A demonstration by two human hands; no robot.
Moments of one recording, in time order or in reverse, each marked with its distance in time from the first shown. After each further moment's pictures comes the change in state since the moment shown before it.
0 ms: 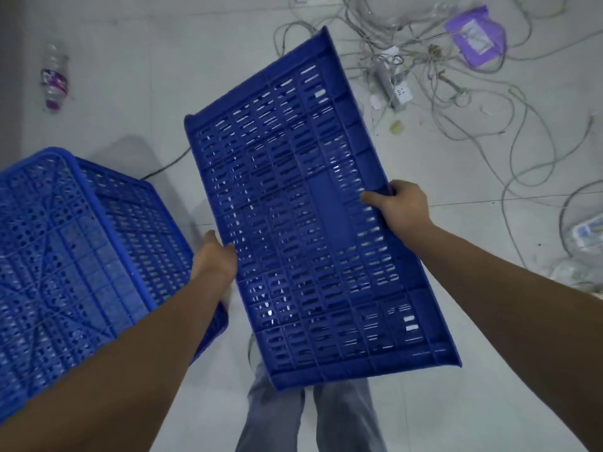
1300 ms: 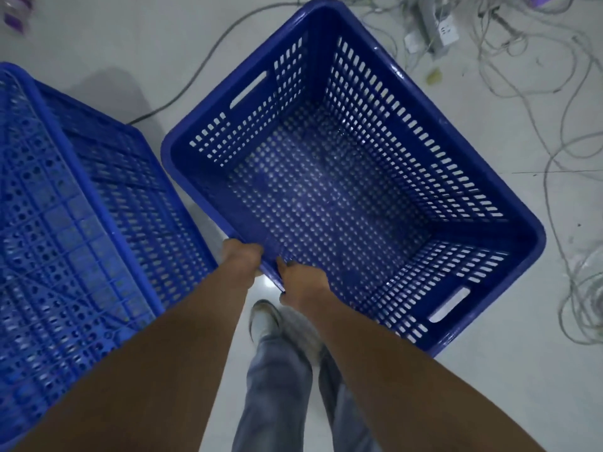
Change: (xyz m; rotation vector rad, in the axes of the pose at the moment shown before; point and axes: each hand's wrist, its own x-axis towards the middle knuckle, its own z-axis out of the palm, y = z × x) left_hand 0.052 -0.068 0.095 -0.592 -0.170 -0.394; right_hand -0.069 0.100 0.242 -1.045 -0.659 -0.431
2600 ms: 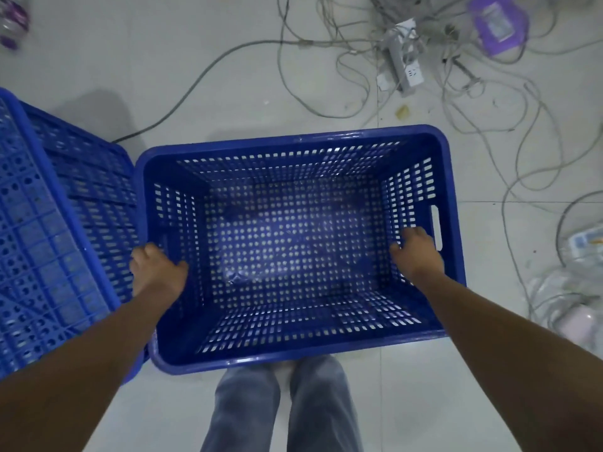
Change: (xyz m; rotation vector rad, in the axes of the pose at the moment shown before) left_hand -0.010 0.010 -0.060 0.791 0.366 0.317; right_hand -0.074 0.231 -0.062 0.445 0.317 0.590
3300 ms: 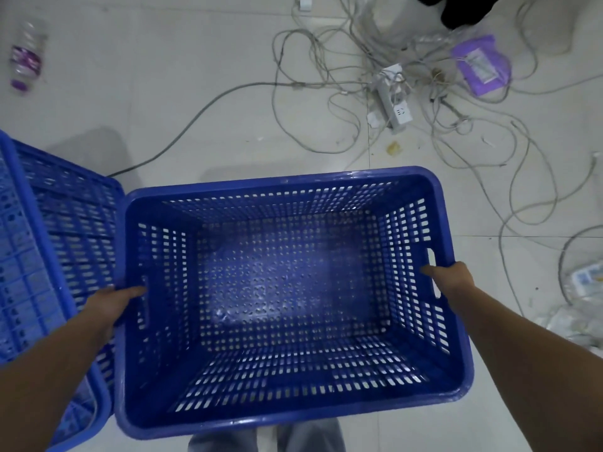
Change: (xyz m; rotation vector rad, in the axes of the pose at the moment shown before) left_hand 0.051 -0.022 -0.015 -0.655 -0.137 -0.409; right_hand 0.058 0.062 -0.034 0.600 0.076 0.435
